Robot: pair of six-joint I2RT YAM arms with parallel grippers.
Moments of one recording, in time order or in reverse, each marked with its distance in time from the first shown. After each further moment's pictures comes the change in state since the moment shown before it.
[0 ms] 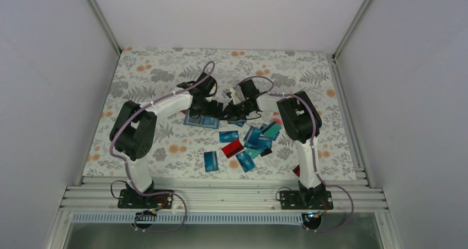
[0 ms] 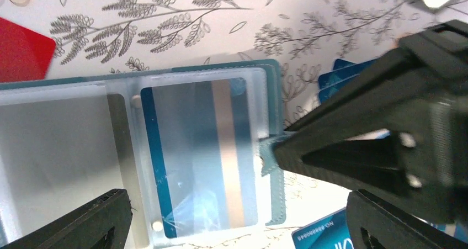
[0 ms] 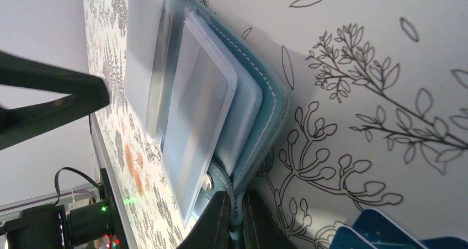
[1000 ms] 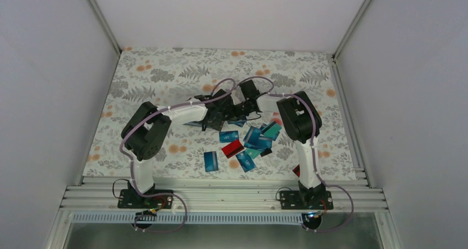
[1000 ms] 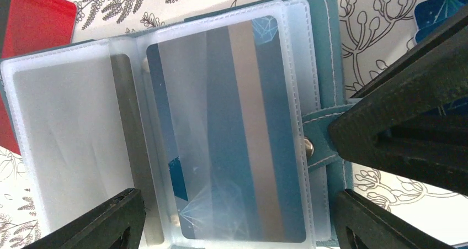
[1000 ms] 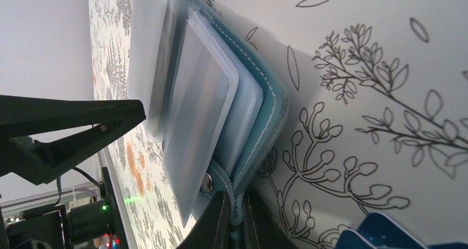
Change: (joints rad) left arm -0.183 0.045 -0.053 -0.006 -0.406 0.002; right arm 0.000 0.000 -0.016 0.031 -0.011 0.000
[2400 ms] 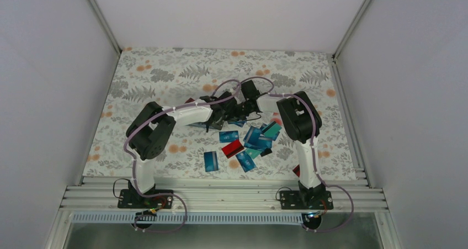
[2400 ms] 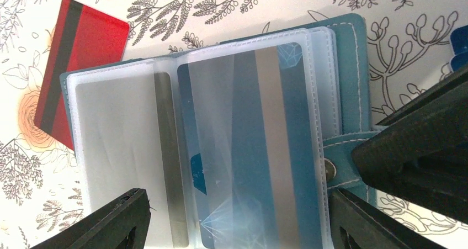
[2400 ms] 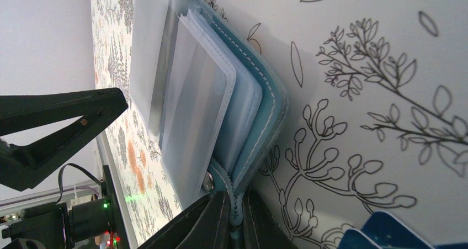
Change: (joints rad) left arm -0.042 0.036 0.043 -0.044 -0.155 -0.051; right arm 0.000 0.000 -0.005 0.006 -0.008 -0.003
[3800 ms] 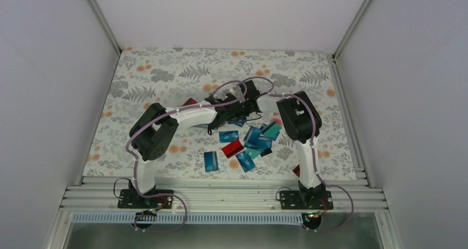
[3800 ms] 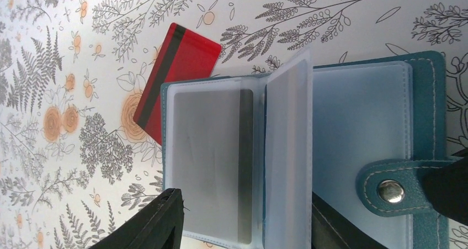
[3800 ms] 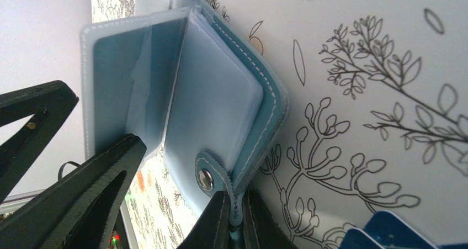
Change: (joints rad) left arm -0.054 0.018 0.044 -0.100 -0.265 -0.103; right arm 0.000 0.000 0.000 -0.002 -0.003 -0.008
